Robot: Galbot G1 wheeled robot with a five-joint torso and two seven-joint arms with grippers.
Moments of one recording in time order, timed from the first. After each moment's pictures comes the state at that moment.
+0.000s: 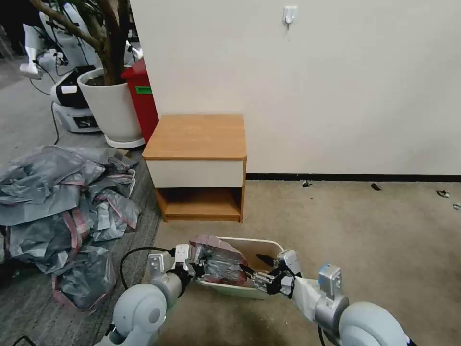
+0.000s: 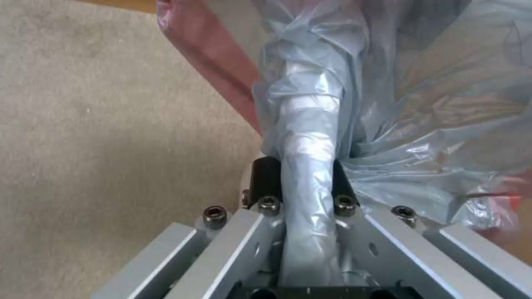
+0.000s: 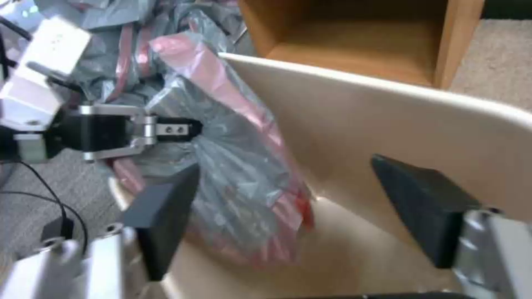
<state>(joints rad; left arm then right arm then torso) 1.48 -1.22 -0.33 -2.13 -0.78 0.72 -0.29 -1.45 0.88 0.14 2.20 0.70 -0.48 0.00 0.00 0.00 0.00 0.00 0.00</state>
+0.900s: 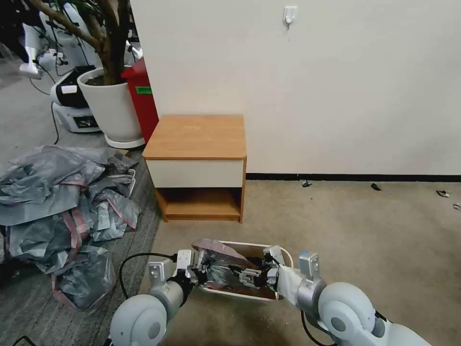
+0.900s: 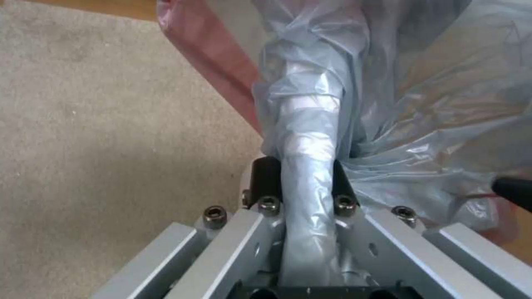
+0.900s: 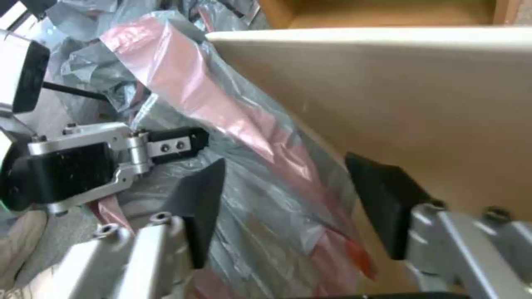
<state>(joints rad) 1.52 -1.25 -0.33 -2.18 -0.74 0.72 -0.27 -1.26 0.88 -0.02 2.11 0.96 -0.51 0.11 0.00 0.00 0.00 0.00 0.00</state>
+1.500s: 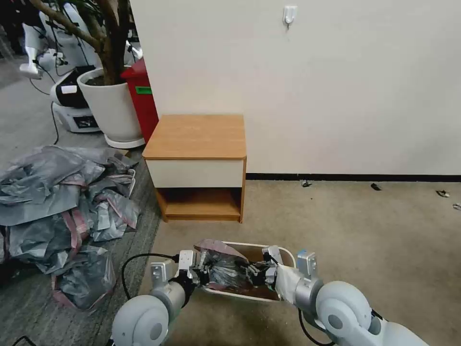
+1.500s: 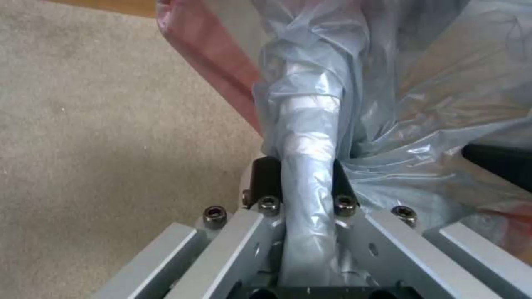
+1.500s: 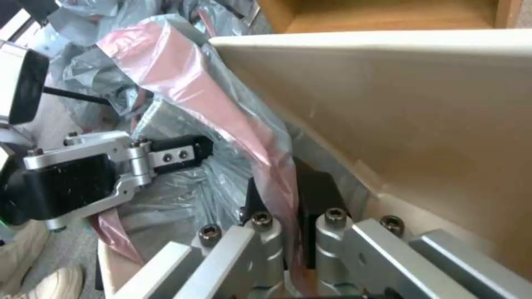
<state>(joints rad) 1.52 -1.25 -0.31 -2.18 -0.73 0.72 -0.26 -1.26 0.88 -0.02 2.10 0.97 -0.50 0.11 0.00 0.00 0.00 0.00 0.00</state>
